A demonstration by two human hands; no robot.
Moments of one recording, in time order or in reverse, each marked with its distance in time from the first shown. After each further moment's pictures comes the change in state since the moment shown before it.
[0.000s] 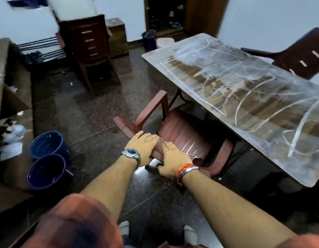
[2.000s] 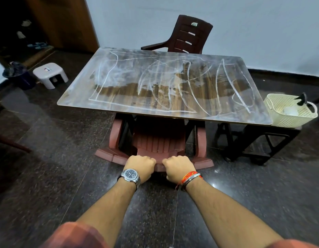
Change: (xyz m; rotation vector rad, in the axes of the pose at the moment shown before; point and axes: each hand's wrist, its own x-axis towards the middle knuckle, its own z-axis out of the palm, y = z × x) left_hand 0.190 -0.176 -0.030 0.214 0.131 0.737; right_hand 0.190 -0.070 -0.041 -0.131 0.181 0.570
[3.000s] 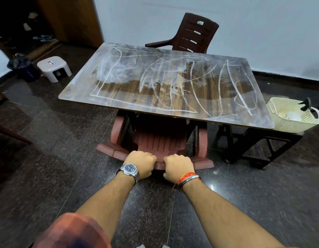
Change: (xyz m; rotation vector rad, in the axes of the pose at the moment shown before) left_hand 0.012 0.005 -0.005 -0.004 -0.029 0.045; right_hand -0.006 0.007 0.001 0.108 0.025 0.122
